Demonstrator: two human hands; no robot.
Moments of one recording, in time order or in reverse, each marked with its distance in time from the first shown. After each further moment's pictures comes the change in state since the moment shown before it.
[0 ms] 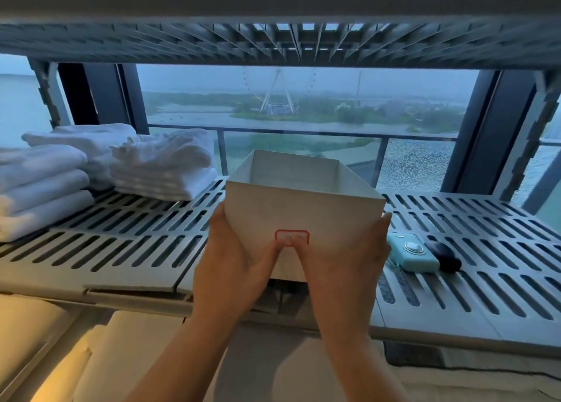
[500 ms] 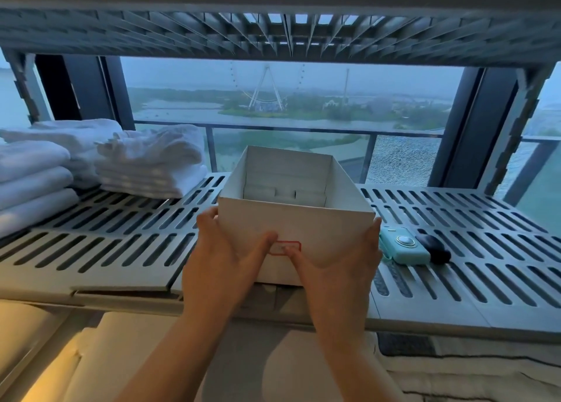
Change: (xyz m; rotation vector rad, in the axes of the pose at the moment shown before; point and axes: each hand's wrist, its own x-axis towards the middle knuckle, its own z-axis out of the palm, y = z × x) left_hand 0.002 -0.008 -0.002 0.010 -0.002 -0.058; right_hand -0.010 0.014 0.001 -0.020 -0.031 0.044
